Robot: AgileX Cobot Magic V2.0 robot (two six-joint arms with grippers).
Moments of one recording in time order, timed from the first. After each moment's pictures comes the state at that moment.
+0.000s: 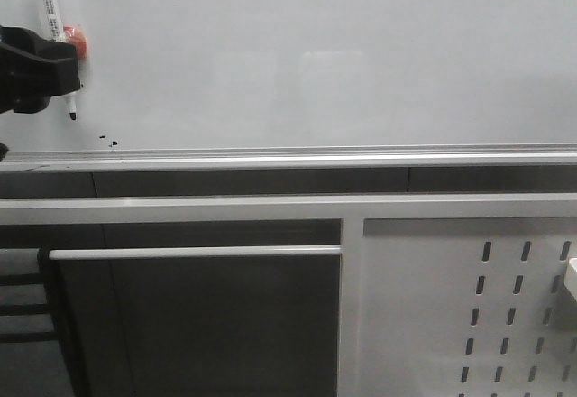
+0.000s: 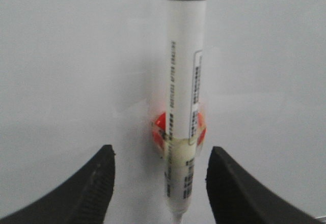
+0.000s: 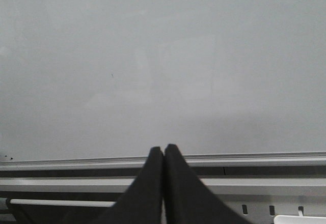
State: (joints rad) left arm -0.42 1.56 -0.40 -0.15 -1.07 0.07; right arm 0.19 0.26 -0.26 0.05 0.10 0.13
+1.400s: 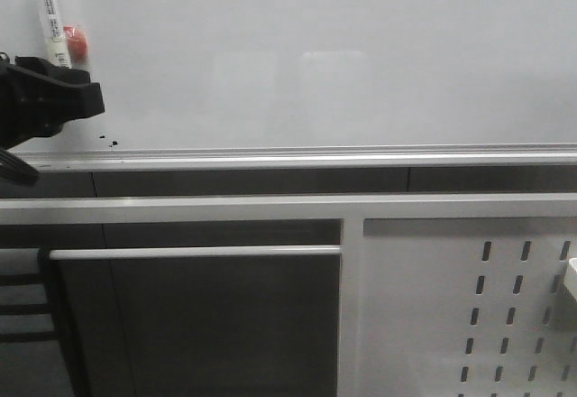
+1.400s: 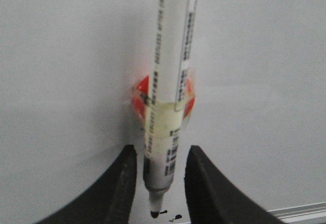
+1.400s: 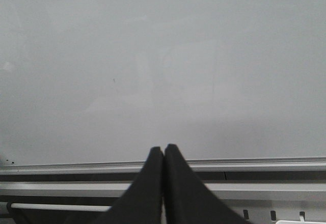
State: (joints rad) left arm -0.42 1.69 -0.42 -0.10 -1.14 -0.03; right arm 0.19 0.26 -0.26 0.05 0.09 0.13
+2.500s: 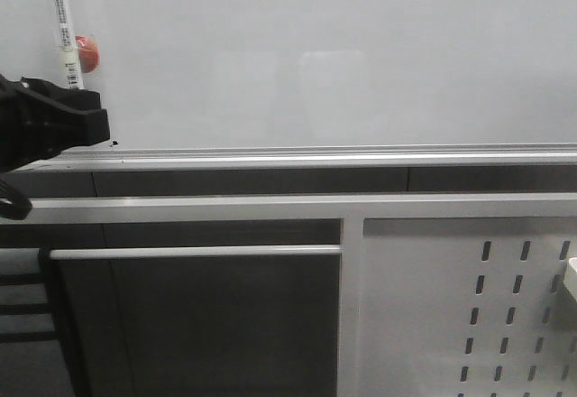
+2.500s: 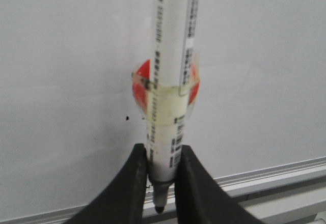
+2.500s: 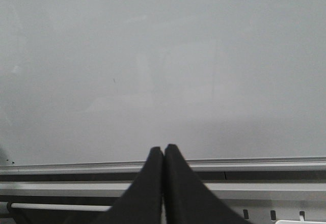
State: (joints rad) left arm -0.42 1.69 -0.38 -0.02 -1.14 -0.04; right arm 0.19 0.26 -0.26 0.05 0.09 0.13
